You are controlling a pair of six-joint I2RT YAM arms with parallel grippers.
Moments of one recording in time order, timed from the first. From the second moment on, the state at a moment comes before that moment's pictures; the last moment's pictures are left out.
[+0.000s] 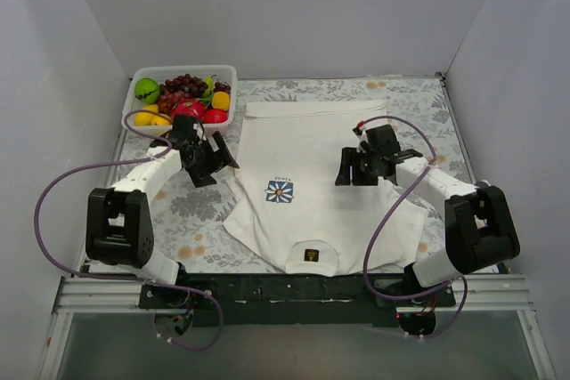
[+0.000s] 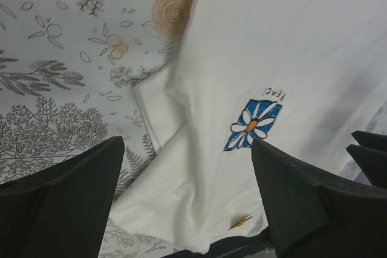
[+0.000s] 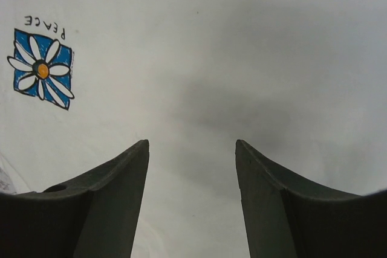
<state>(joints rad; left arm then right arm) -0.13 1.51 1.03 -0.53 0.29 -0.64 0.34 1.48 0.88 -0.35 -0.28 0.30</state>
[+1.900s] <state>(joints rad) -0.31 1.78 1.12 -0.87 -0.35 -0.69 0.32 1.57 0.83 -0.32 -0.30 0.33</state>
